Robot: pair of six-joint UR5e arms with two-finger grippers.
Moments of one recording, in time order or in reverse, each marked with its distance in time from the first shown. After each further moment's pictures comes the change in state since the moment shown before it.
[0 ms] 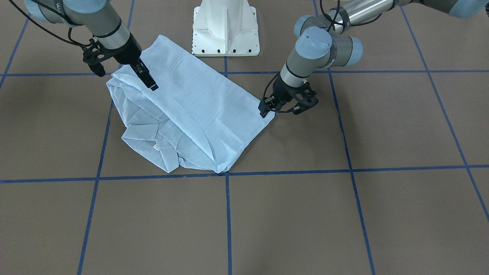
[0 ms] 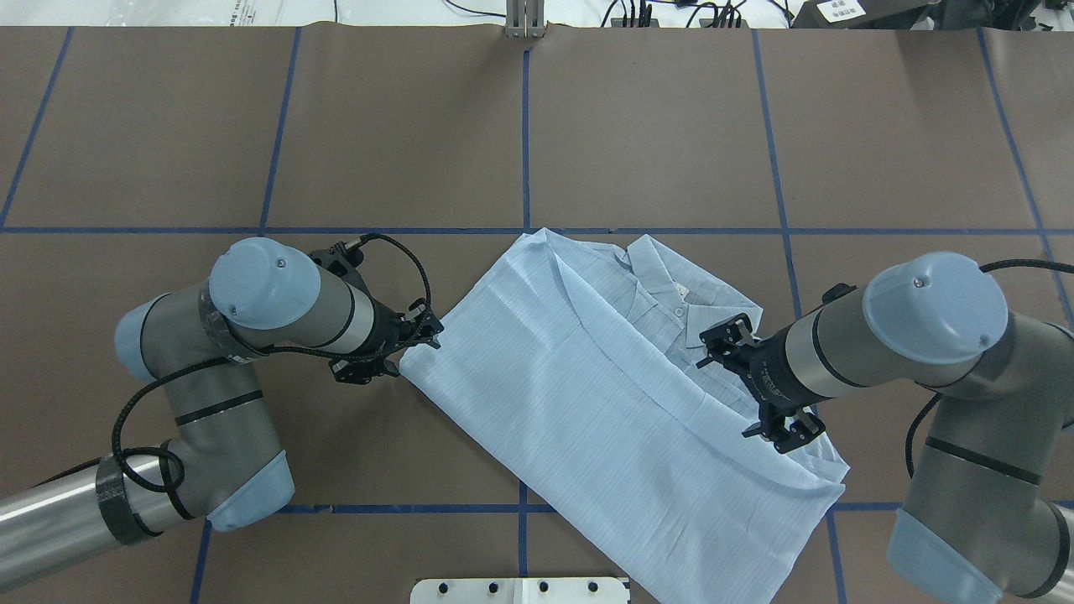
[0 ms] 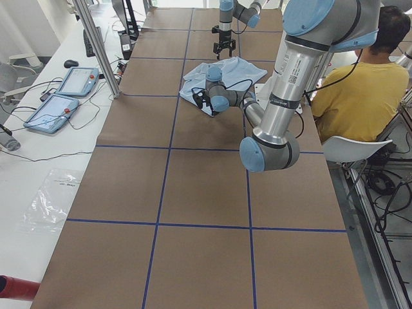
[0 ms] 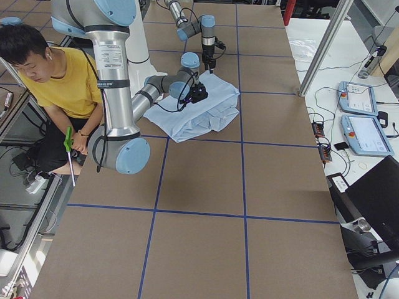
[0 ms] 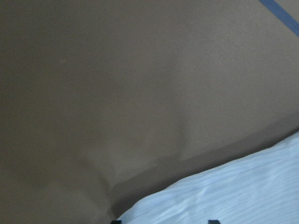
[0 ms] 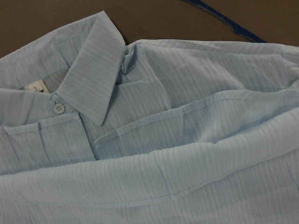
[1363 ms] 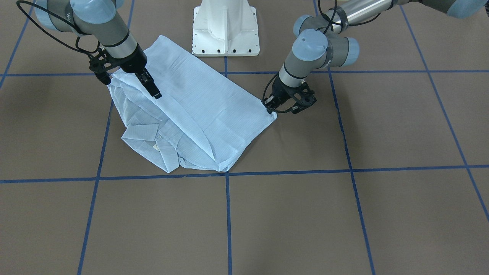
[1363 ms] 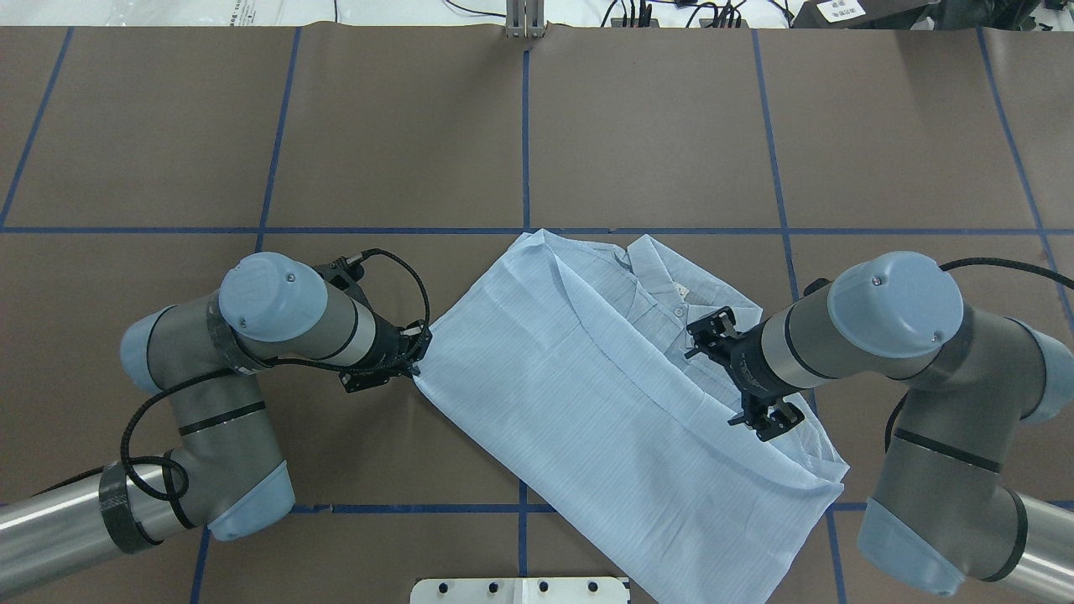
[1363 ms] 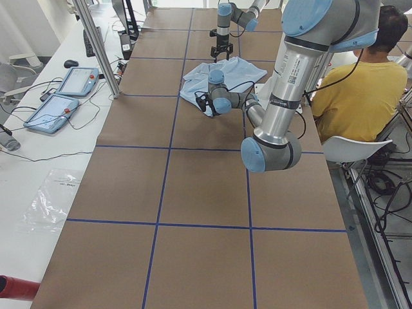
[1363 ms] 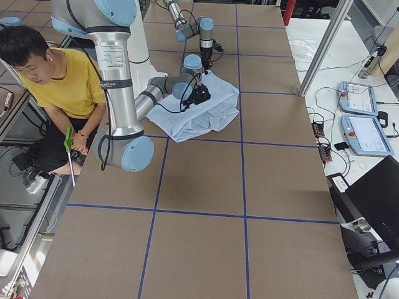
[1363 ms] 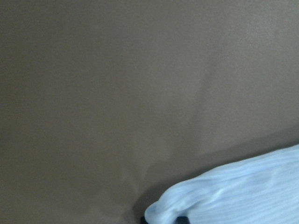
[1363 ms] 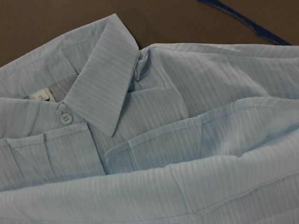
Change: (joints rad) left arm 0.009 0.005 0.013 0.012 0.001 0.018; right arm -0.005 0.044 -0.061 0.000 -0.035 0.006
